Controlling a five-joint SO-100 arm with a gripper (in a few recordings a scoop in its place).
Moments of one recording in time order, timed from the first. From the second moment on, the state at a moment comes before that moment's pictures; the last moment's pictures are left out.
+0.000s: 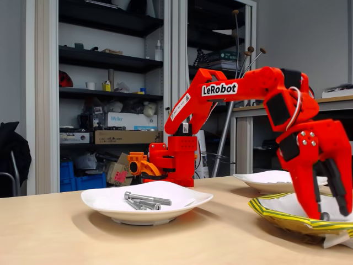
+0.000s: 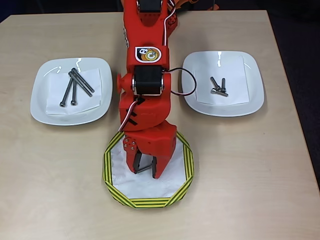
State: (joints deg) arm -2.9 44.3 45.1 64.8 105.1
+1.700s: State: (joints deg) arm -5.8 50.6 54.3 71.9 101.7
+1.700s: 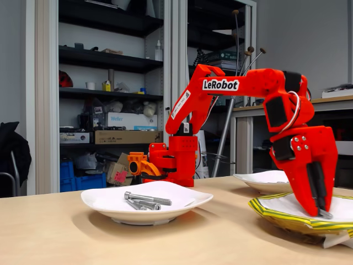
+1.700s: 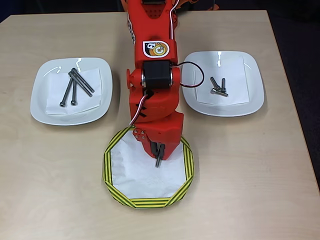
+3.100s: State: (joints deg) arm -43.7 117.1 120.9 63.2 123.8
